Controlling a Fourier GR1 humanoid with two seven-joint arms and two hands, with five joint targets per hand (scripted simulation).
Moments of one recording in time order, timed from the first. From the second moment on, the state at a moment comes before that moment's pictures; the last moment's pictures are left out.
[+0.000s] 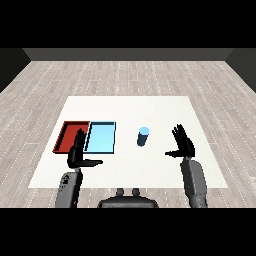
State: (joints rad) left arm 0.05 0.05 0.01 -1.67 0.05 -0.05 -0.32; right arm -0.17 -0.17 -0.21 -1.30 -0.33 0.34 -0.18
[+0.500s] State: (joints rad) left arm 0.02 0.05 0.04 -1.65 0.07 -0.06 -0.32; right arm -0.33 -0.14 -0.21 -1.11 -0.33 0.28 -0.19
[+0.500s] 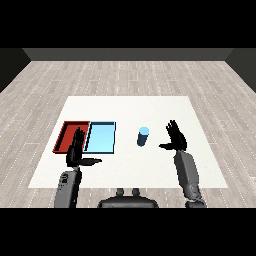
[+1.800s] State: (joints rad) left arm 0.05 0.05 0.04 -1.68 0.06 -0.07 -0.31; right arm -0.60 -0.03 -0.14 -0.67 -0.22 0.16 -0.36
